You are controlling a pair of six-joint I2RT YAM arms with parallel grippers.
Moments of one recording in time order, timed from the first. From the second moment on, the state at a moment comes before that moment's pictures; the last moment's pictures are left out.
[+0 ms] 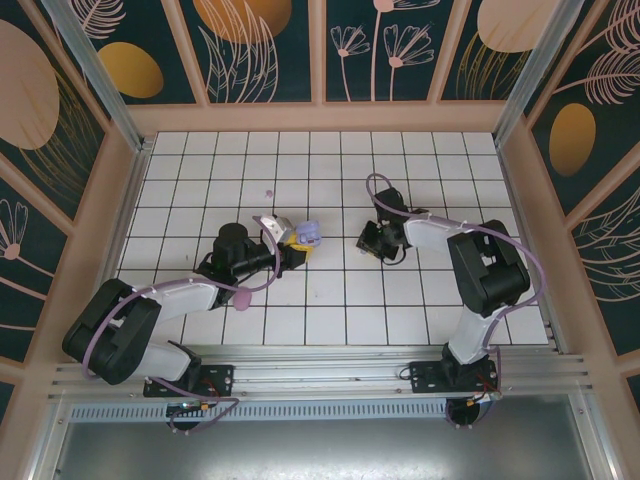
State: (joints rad) left arm -0.54 1.40 0.46 0.68 0.57 -0.05; right arm 0.44 1.78 1.00 -0.37 -0.23 0.82
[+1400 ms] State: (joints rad) left arm -0.54 1.37 0.47 0.65 0.62 -0.06; right arm 0.75 1.32 1.20 -0.64 0.04 0.40
